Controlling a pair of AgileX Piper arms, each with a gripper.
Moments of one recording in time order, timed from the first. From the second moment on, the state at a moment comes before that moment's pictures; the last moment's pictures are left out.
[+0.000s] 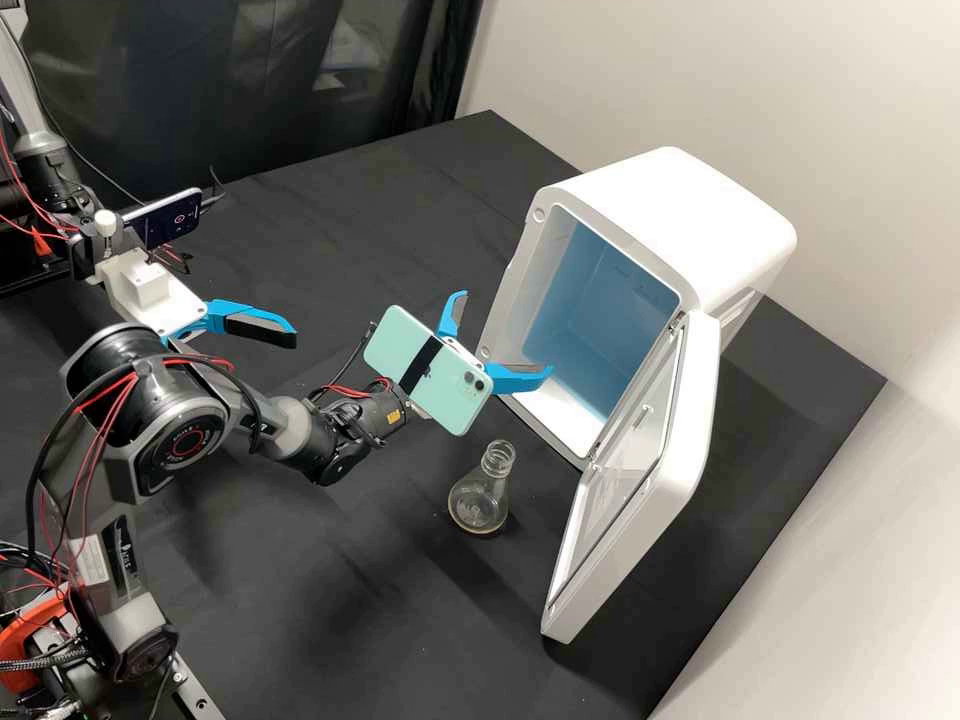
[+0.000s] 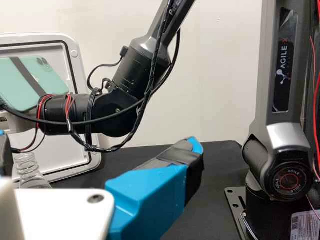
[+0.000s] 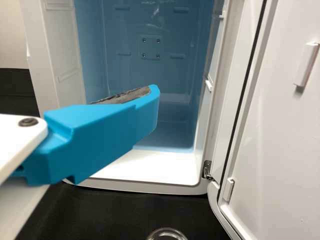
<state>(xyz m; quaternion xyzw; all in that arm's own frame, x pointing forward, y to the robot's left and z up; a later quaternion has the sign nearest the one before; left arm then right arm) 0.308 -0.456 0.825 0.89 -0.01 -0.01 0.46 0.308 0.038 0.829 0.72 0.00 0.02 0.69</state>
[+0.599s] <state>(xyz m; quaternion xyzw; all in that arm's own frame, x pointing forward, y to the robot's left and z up) 0.308 -0.441 0.834 0.88 -0.02 0.01 0.47 0.308 0.038 0.829 0.72 0.00 0.02 0.69</state>
